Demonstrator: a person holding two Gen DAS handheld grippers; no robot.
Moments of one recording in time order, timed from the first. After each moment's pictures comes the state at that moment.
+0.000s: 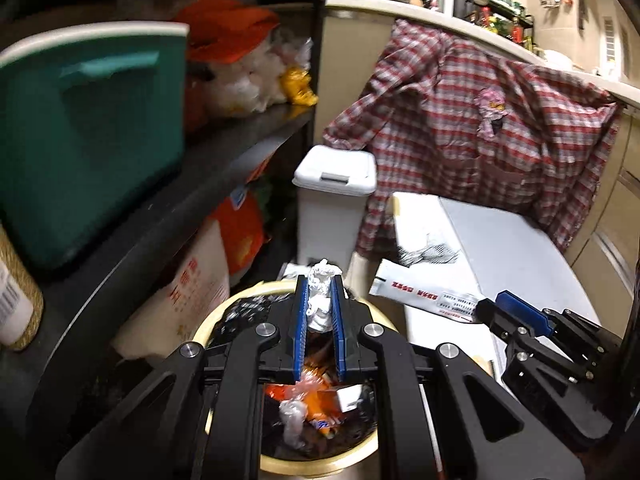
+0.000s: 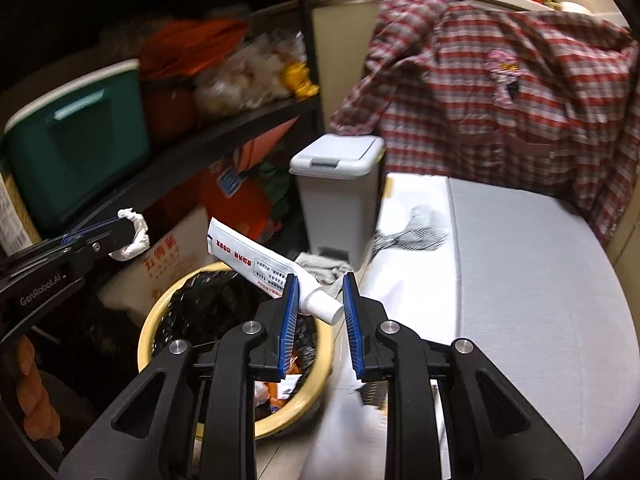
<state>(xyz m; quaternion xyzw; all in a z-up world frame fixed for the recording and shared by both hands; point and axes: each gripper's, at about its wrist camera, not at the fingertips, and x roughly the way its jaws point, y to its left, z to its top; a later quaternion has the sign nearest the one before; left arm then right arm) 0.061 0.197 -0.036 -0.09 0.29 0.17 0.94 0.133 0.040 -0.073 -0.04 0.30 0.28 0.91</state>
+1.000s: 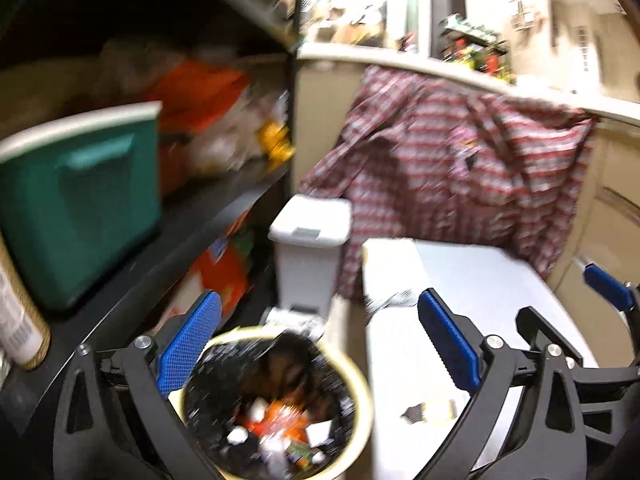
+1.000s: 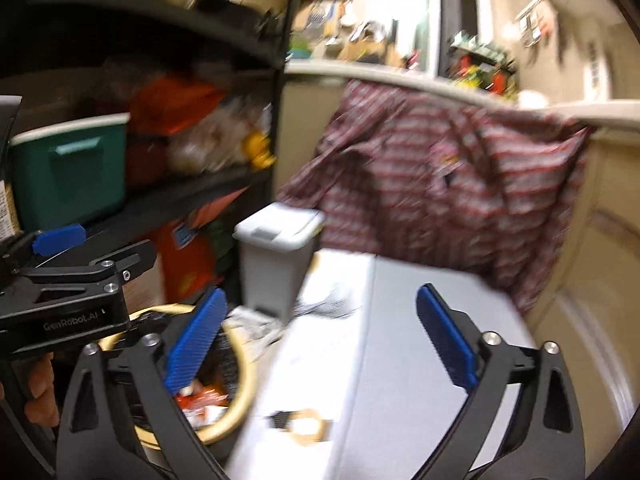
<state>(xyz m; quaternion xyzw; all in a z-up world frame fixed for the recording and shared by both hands) 0.063 0.129 0.015 -0.06 0.20 0.15 0.97 0.090 -0.032 0.008 -0.10 0.16 0.18 0.97</state>
